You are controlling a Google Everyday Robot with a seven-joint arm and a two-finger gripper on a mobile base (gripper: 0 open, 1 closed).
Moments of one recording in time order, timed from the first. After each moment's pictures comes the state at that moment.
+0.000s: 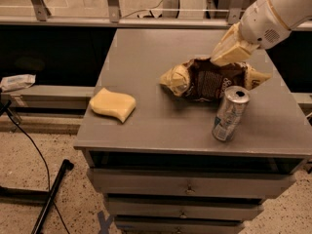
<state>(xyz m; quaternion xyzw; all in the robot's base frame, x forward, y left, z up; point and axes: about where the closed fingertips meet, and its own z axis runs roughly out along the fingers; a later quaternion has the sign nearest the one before) 0.582 -0.160 0.950 -0.65 0.68 0.11 0.31</state>
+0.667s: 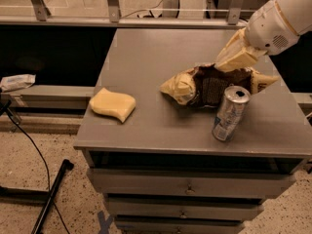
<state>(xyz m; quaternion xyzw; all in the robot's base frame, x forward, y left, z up) 0.559 -0.165 0.948 -0.65 0.68 0.12 0.30</state>
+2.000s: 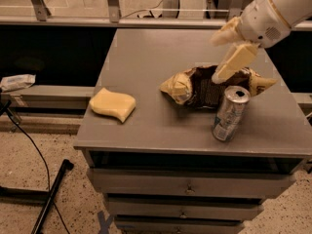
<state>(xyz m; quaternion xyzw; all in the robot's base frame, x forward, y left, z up) 0.569 -0.152 0.955 -0.66 0.68 0.14 0.30</state>
